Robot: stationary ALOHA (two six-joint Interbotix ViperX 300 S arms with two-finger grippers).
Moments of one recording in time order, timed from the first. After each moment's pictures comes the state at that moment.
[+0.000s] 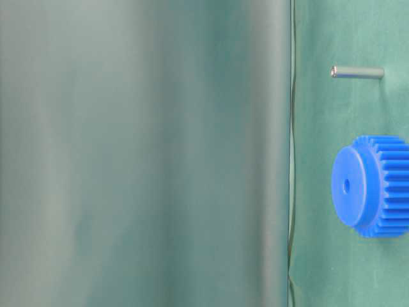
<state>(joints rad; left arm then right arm) 0.00 -0.97 1.19 0.00 -0.29 0.00 0.00 -0.97 1.17 0.00 -0.29 0.00</state>
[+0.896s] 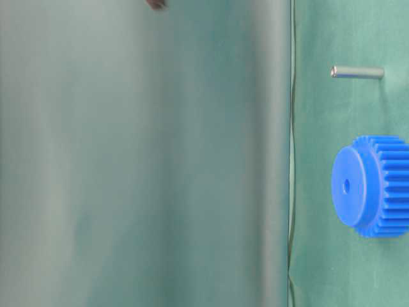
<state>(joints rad) 0.00 -0.97 1.17 0.01 -0.24 -0.04 -0.15 -0.61 1.13 0.12 -0.35 0.00</state>
